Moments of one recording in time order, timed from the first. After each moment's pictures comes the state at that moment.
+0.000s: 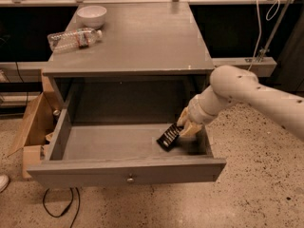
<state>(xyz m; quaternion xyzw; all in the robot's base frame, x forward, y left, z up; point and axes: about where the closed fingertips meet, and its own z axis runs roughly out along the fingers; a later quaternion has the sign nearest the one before) 0.602 -0.110 0.647 -0.75 0.62 0.08 0.22</state>
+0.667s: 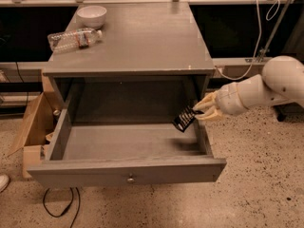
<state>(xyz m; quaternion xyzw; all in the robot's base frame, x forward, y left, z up) 0.596 -0.165 0.729 -0.71 0.59 0.12 0.37</state>
